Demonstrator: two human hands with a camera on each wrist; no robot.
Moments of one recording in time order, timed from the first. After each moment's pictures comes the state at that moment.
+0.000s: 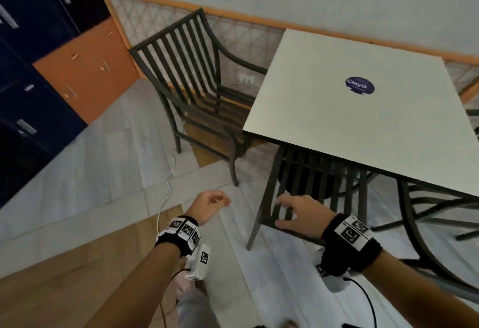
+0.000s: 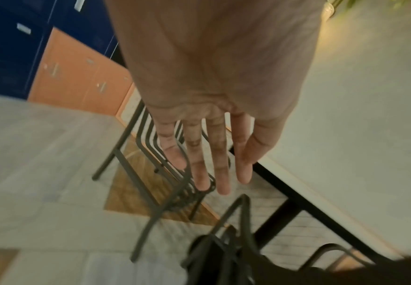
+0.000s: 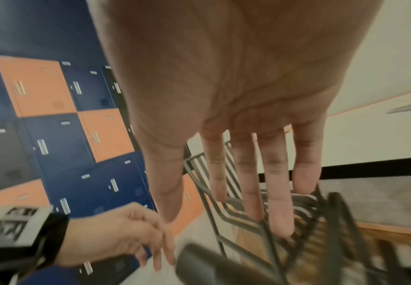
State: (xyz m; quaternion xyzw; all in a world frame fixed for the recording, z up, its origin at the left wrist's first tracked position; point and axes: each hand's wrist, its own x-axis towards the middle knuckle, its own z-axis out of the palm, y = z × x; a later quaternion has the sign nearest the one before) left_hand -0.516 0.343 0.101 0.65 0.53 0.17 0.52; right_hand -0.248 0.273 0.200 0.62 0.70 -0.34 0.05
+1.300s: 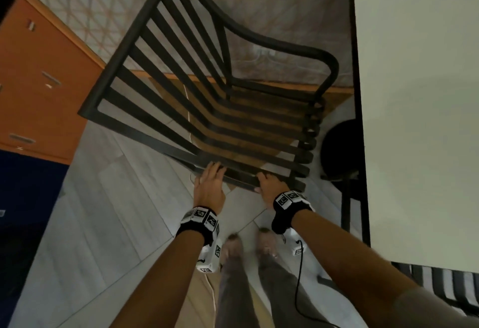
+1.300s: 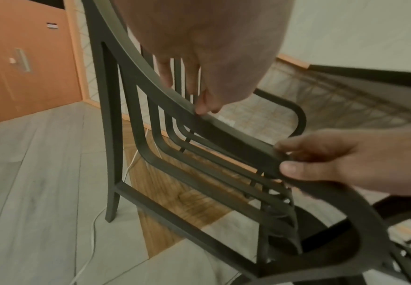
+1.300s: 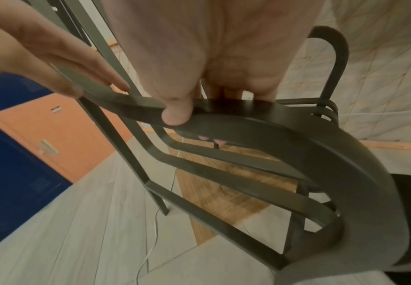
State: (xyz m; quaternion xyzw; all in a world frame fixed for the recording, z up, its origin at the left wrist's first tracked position) left_hand -0.606 0.839 -0.035 0.80 0.56 -0.03 0.21; right_hand -0.428 0.795 -0.061 0.71 0.59 -0.38 0.07
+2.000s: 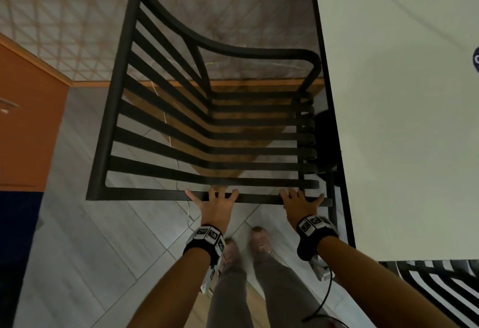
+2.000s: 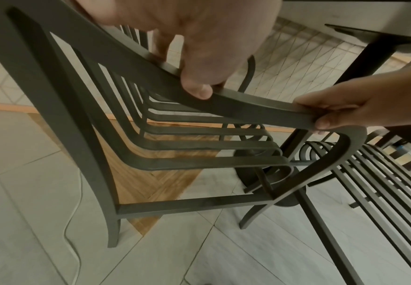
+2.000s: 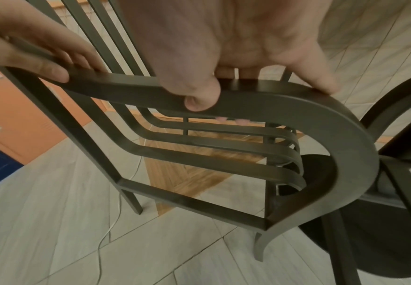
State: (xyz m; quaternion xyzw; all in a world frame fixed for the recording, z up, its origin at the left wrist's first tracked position) left_hand -0.553 0.826 -0.012 0.84 0.46 -0.26 0.13; right_hand -0.364 0.733 -0.051 0.79 0.48 -0.34 0.16
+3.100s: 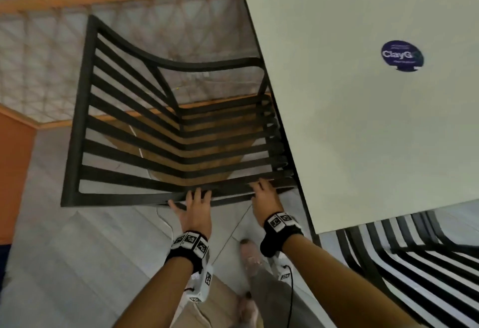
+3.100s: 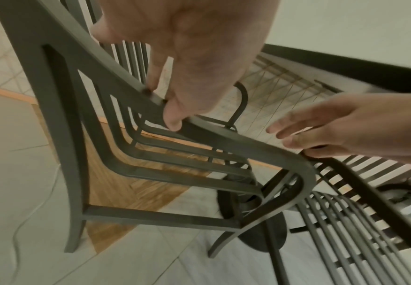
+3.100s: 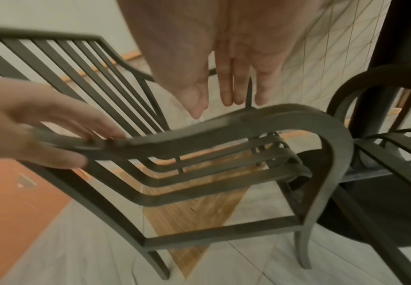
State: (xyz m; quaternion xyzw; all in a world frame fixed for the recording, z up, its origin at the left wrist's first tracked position) left_hand -0.533 0.802 0.009 0.84 0.49 -0.20 0.11; right_hand -0.377 0.718 -0.013 0.84 0.43 -0.31 -0.12
